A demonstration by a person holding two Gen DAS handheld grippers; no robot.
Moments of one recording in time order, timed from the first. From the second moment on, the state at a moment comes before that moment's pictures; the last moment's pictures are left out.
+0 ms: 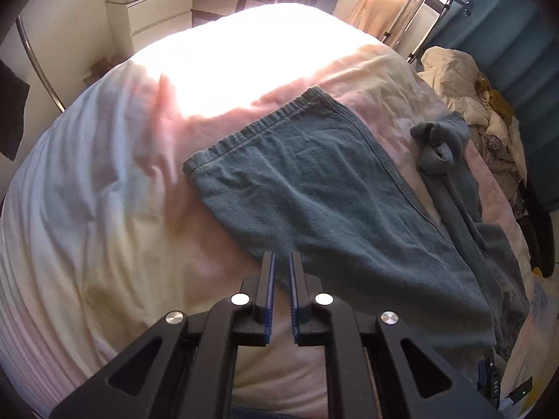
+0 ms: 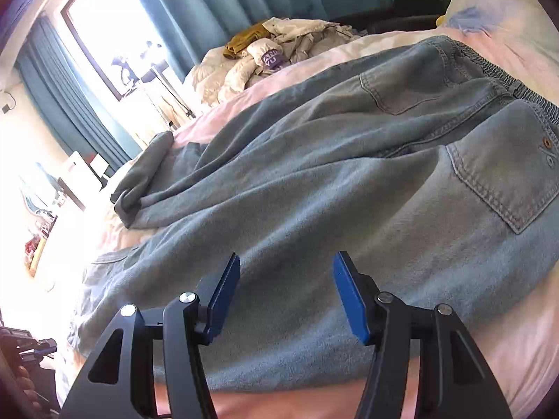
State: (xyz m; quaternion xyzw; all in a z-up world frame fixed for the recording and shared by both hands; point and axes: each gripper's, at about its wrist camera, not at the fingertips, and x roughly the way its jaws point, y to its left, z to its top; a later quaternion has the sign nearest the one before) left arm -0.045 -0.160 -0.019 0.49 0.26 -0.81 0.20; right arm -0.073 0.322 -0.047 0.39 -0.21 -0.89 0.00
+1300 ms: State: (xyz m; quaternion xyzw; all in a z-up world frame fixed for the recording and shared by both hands) left arm -0.117 0.101 -0.062 0.44 0.03 -0.90 -0.09; right arm -0.031 0.708 -0.122 0.30 -0.54 -0.77 -0.16
